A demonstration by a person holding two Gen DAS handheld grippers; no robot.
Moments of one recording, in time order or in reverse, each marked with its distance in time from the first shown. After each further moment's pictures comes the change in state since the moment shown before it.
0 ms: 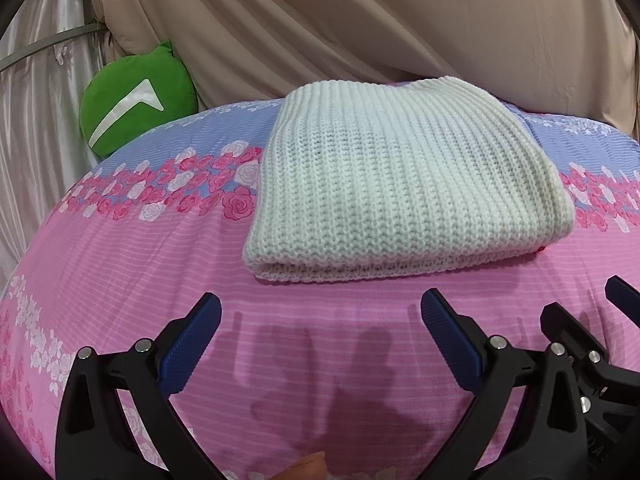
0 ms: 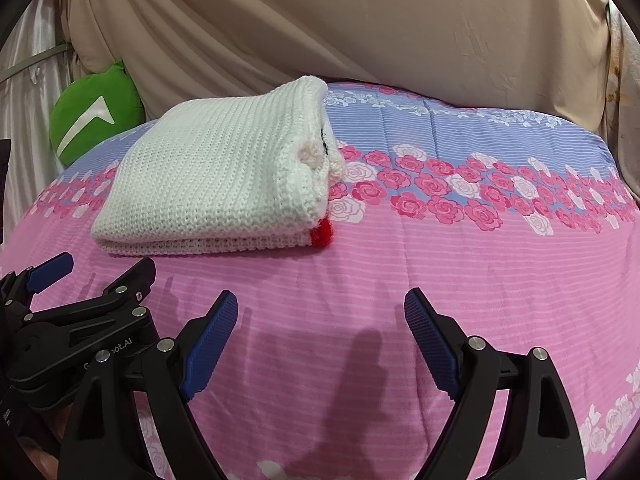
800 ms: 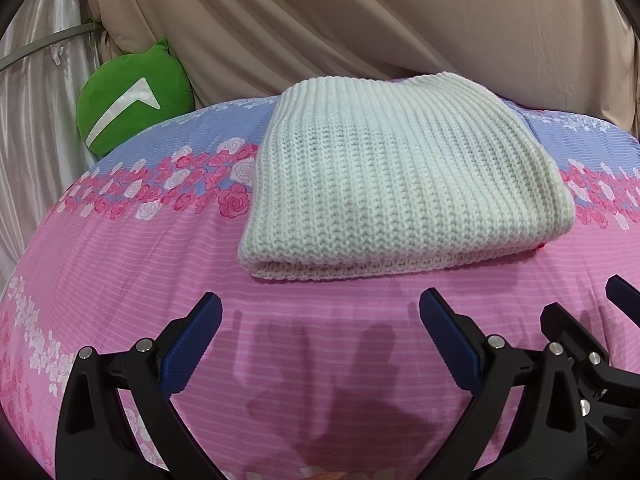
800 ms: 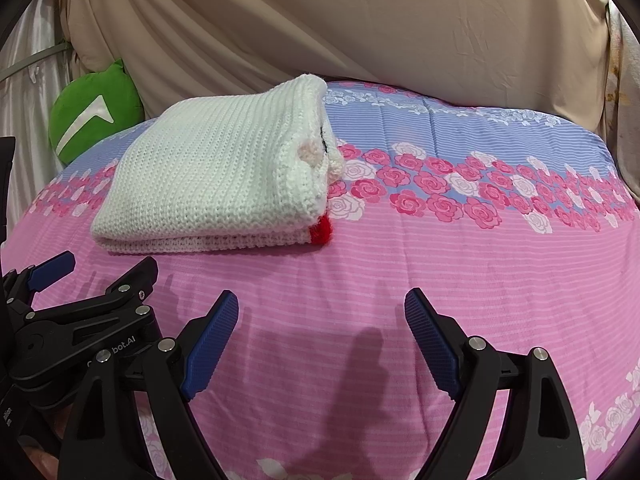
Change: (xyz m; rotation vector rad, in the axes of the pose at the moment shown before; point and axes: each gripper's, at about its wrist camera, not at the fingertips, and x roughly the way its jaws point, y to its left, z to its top) left arm 0.001 -0.001 0.000 0.001 0.009 -0.008; right arm -0.001 0.001 -0.001 0.003 0.001 -0.007
